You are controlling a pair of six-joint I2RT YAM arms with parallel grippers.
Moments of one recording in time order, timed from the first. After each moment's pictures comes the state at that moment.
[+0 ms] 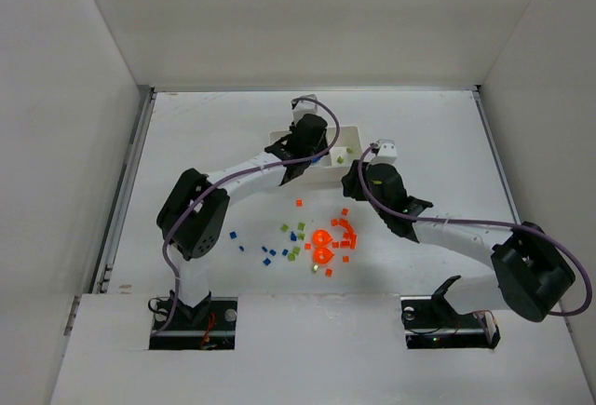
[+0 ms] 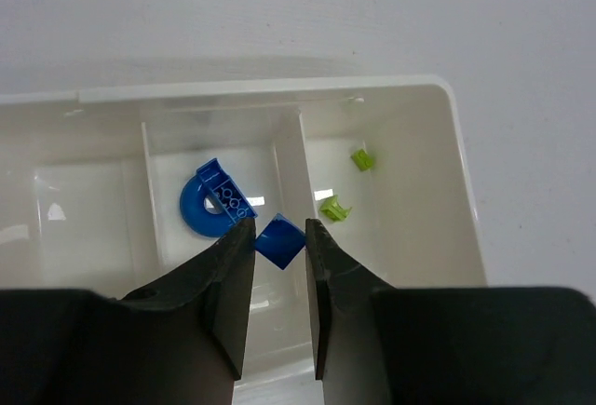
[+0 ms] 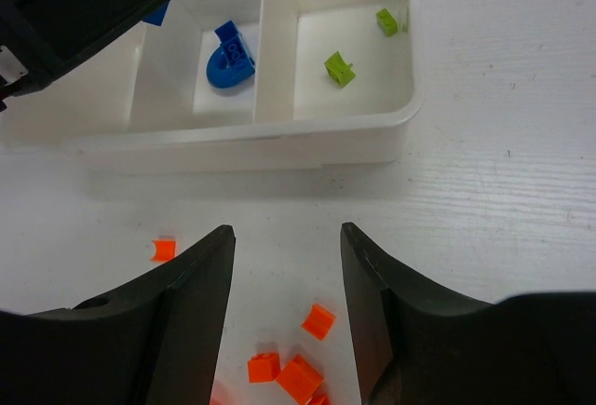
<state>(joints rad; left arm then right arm) -0.72 1.85 1.33 -0.01 -0.38 -0.58 0.68 1.33 0.64 0.26 0.36 0.51</state>
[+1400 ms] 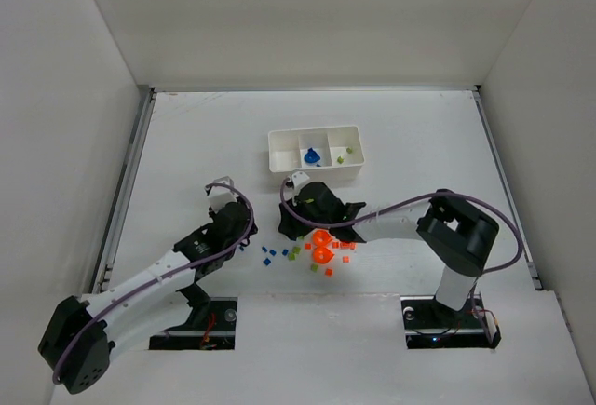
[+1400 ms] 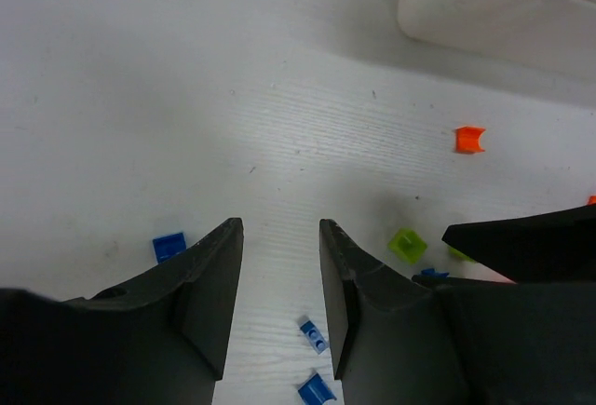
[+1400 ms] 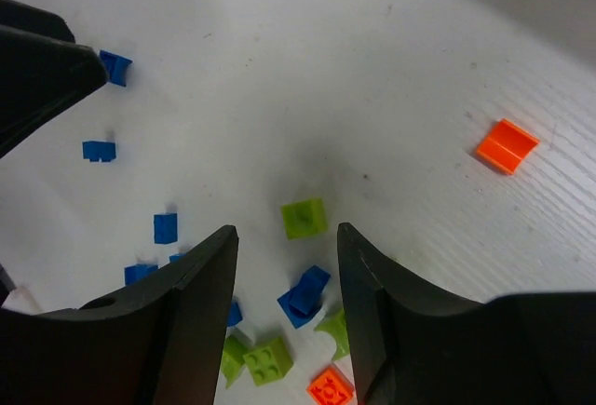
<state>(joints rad) -0.72 0.84 0.38 -0.25 -0.52 -0.77 0.98 1.76 0.90 0.24 -0.03 0.41</state>
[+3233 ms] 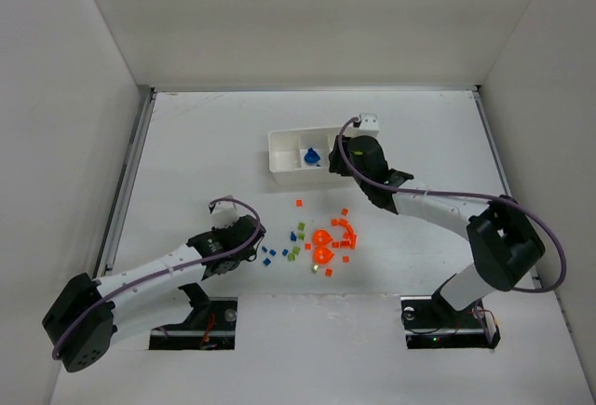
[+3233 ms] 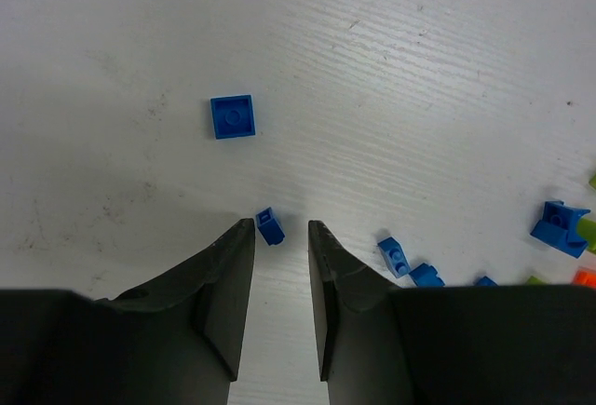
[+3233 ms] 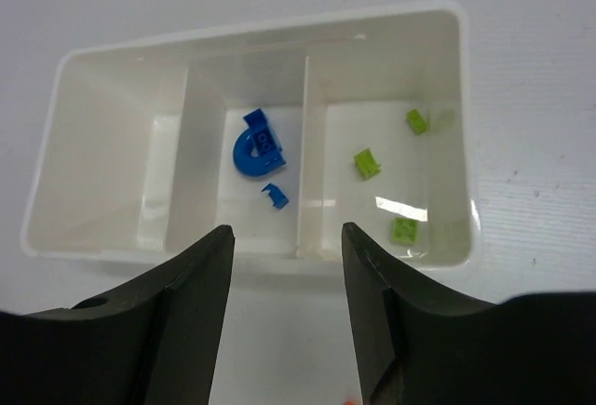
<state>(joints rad) -0.85 0.94 0.40 -0.59 -0.54 -1.07 0.65 1.56 0.95 0.18 0.38 0.44</state>
